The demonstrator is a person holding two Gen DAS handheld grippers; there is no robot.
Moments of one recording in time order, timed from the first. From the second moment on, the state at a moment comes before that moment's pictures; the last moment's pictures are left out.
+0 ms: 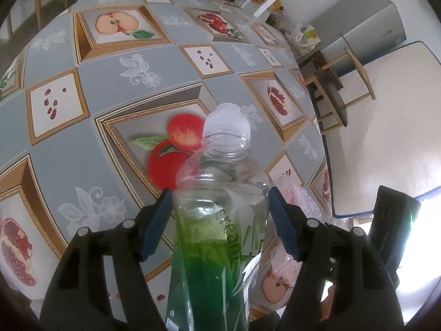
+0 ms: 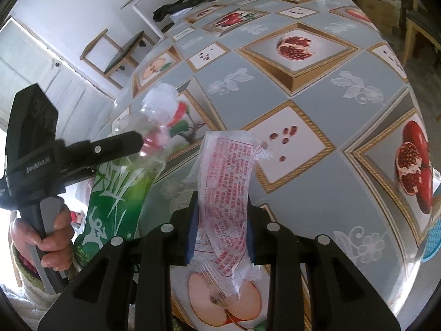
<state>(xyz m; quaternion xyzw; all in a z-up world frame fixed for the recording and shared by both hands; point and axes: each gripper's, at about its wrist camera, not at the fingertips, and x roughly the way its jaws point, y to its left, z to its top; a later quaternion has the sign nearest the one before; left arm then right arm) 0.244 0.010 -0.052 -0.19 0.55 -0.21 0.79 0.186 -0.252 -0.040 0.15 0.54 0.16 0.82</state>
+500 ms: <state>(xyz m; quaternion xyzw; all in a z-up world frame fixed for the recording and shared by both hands) 0.203 -0.009 -0.005 -0.11 0.47 -0.22 0.85 0.182 -0.268 -0.029 0.16 0.52 0.14 0.83</state>
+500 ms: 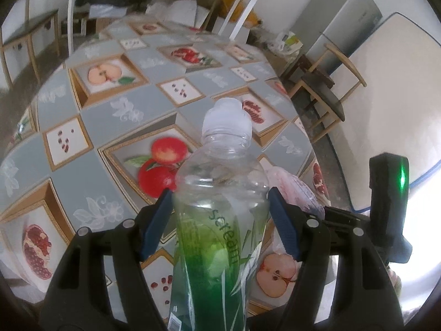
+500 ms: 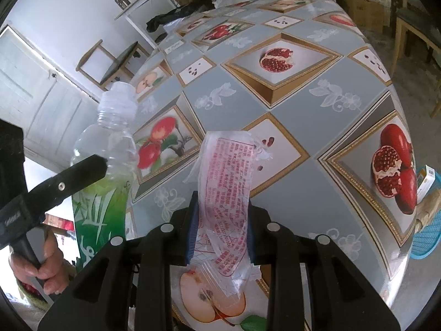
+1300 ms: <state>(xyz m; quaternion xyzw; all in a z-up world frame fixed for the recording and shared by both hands) 0.170 -0.011 0.024 -0.09 0.43 -0.22 0.87 0.170 -0.271 -0.005 0.16 0.50 0.14 0.84</state>
